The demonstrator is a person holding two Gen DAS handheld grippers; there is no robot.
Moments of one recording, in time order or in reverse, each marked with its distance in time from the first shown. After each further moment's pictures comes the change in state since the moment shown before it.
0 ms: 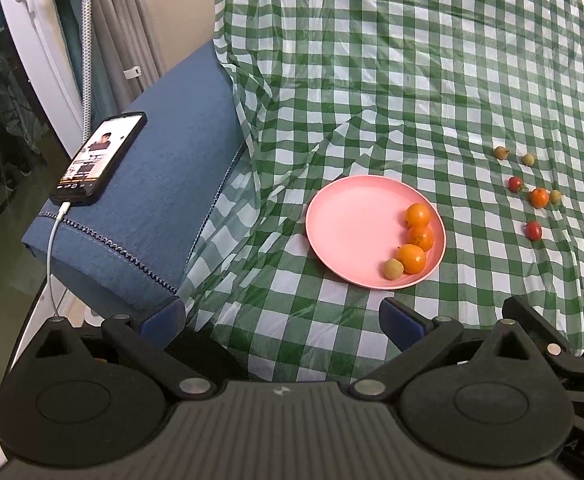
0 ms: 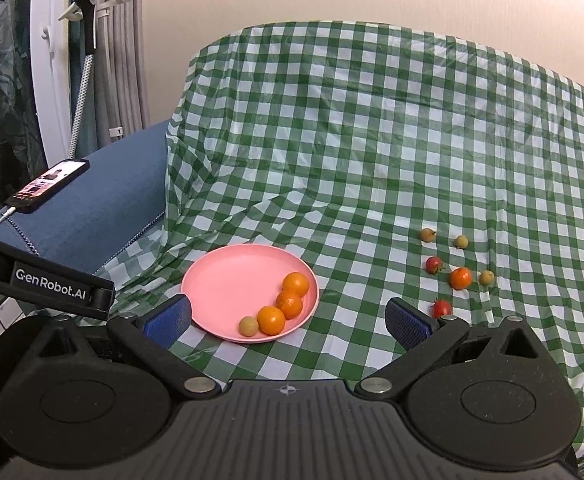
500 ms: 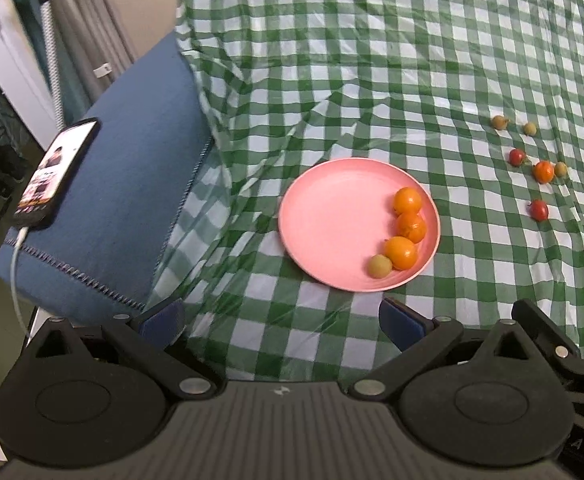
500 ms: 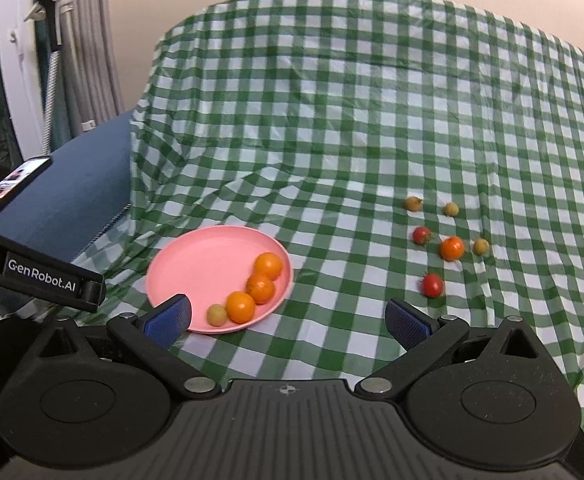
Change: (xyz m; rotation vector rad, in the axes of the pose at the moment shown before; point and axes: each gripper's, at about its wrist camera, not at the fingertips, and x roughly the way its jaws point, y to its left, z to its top) left arm 0.039 -0.043 0.027 0.081 0.079 0.012; right arm 0.037 -0.048 -0.010 0.079 0.067 -0.023
